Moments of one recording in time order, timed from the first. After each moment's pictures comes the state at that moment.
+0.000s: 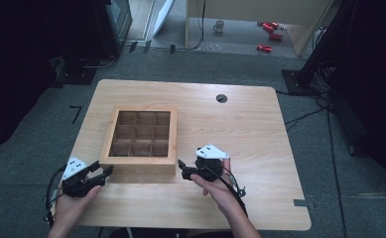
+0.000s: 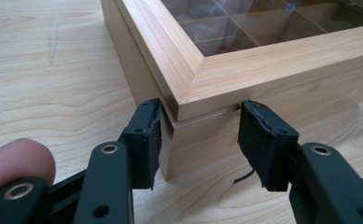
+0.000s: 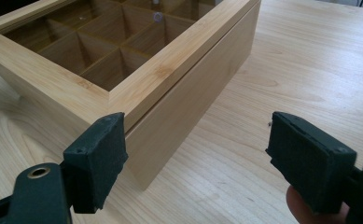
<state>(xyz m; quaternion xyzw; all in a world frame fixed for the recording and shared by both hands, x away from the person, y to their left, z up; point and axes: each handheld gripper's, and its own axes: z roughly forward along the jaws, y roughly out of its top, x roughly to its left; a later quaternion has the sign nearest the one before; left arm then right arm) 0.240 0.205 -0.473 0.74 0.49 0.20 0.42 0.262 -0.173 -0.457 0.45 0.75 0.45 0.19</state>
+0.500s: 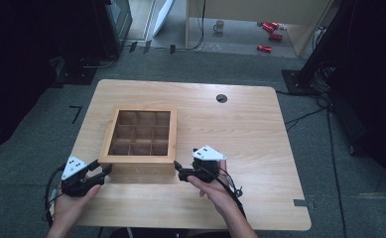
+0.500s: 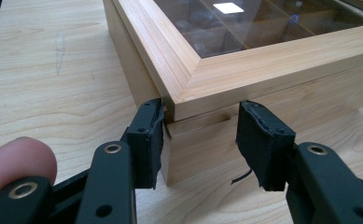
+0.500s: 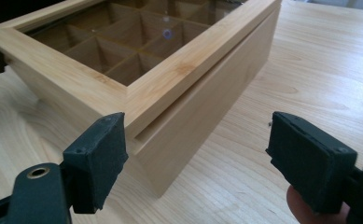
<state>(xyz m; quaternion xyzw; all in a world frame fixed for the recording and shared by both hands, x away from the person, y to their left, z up) 0.239 0.203 -0.465 0.74 0.48 0.22 0.42 0.260 -0.166 -0.460 0.44 0.75 0.47 0.18</state>
